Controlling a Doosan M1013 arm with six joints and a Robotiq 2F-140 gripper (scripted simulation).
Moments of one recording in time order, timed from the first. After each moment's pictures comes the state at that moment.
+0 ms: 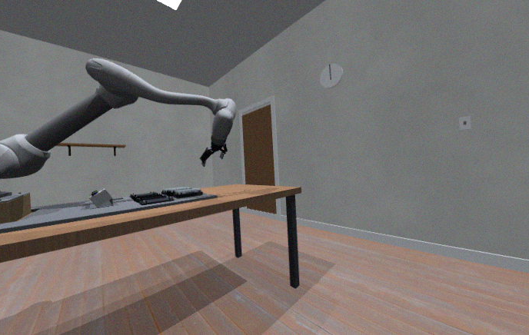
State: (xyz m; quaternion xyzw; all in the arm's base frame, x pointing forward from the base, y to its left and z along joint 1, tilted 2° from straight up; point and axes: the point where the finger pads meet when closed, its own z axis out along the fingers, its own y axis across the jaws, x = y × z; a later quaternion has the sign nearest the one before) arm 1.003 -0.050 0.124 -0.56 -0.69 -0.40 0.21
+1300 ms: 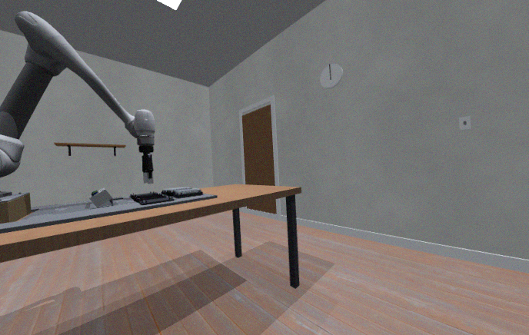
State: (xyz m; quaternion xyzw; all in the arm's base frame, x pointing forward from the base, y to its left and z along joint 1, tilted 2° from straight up) arm 0.623 0.034 0.023 0.03 -1.00 0.01 0.00
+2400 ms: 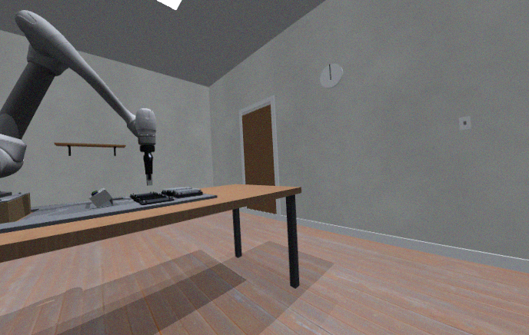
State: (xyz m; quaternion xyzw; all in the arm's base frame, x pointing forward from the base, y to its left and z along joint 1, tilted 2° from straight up) arm 0.624 0.006 0.024 0.03 -1.00 0.01 0.00
